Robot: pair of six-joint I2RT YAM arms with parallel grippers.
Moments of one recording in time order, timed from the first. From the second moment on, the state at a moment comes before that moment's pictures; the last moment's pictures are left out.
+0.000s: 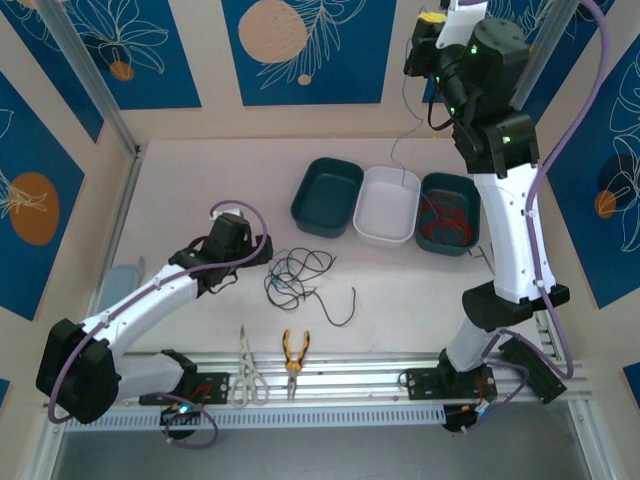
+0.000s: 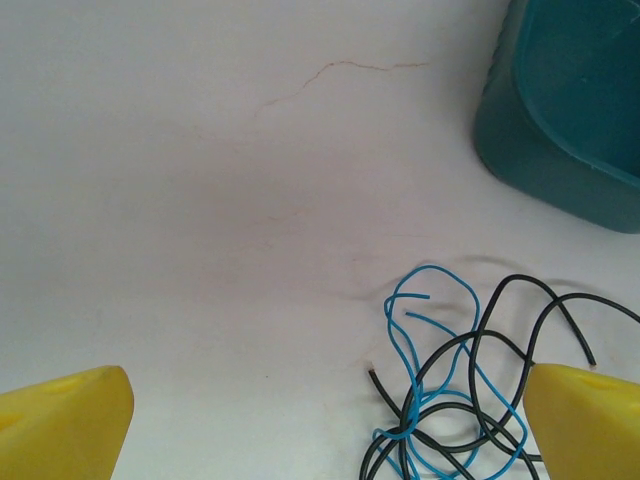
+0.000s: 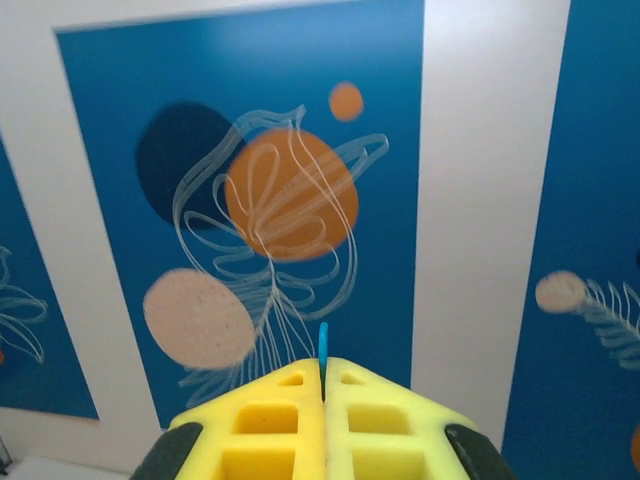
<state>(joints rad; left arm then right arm) -0.53 1.19 0.79 -0.45 -0.24 -0.57 0.35 1.69 2.42 -0.65 0.17 0.05</state>
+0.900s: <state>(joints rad) -0.51 1.19 0.76 -0.44 -0.20 -0.57 0.38 1.69 2.55 -0.64 0.15 -0.08</state>
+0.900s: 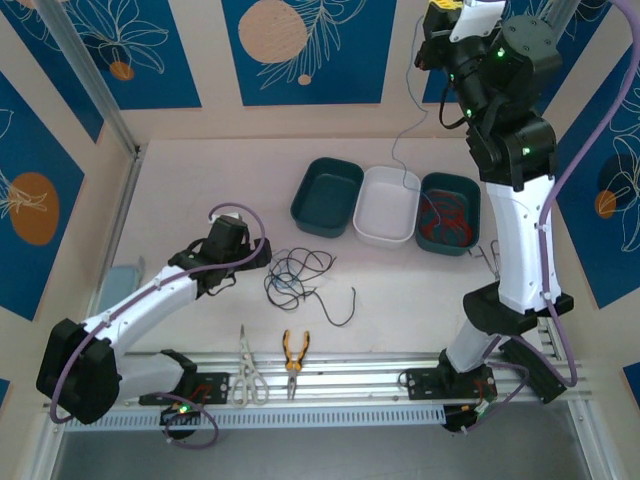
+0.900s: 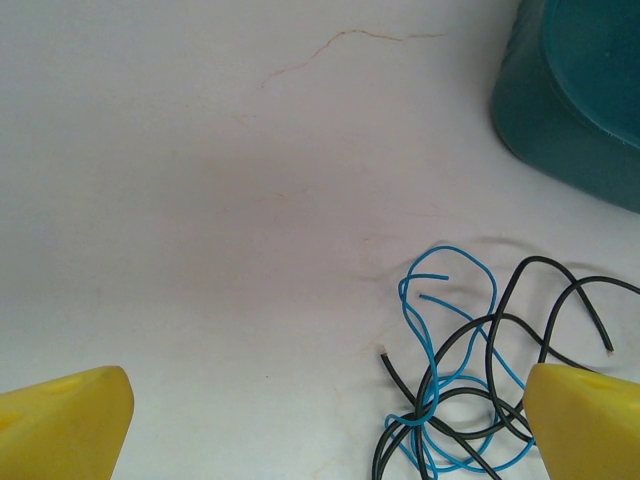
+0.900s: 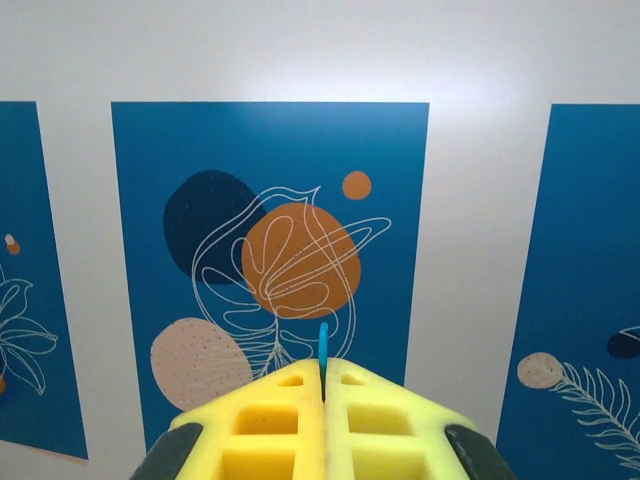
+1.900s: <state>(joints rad) -0.49 1.19 0.72 -0.42 -0.19 -0.57 0.38 1.89 2.70 -0.61 0.13 -0.07</state>
